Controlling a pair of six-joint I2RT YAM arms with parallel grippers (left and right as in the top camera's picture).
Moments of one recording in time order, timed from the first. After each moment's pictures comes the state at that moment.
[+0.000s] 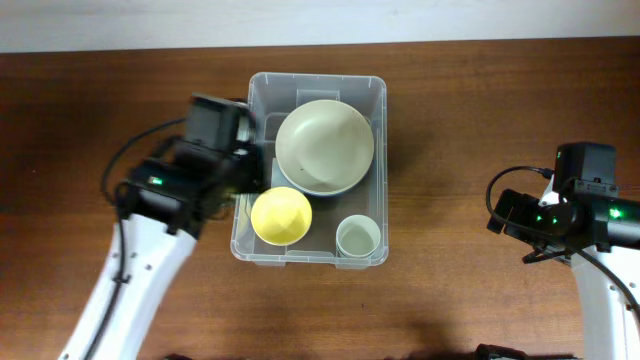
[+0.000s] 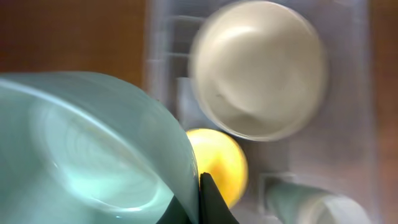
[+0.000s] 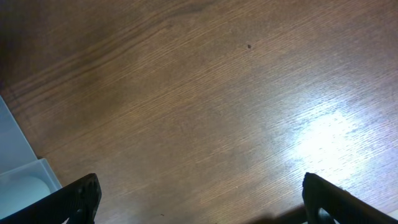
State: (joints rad) left arm -0.40 1.38 1.45 -1.03 -0.06 -0.35; right arm -0.22 1.18 1.17 -1.27 0.06 0.28
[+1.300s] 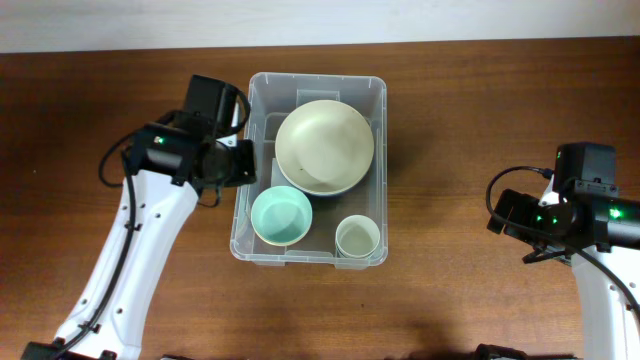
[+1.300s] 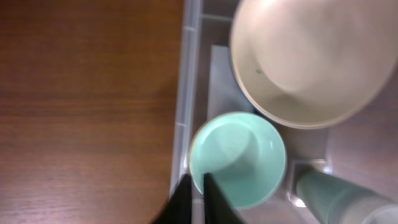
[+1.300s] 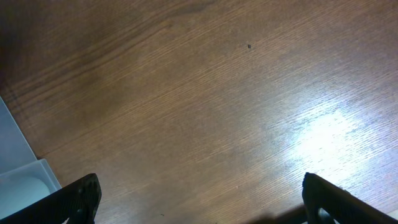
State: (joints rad) left arm -0.28 1.54 1.54 -1.17 -0.02 -0.30; right arm -0.22 1.18 1.17 -1.27 0.06 0.28
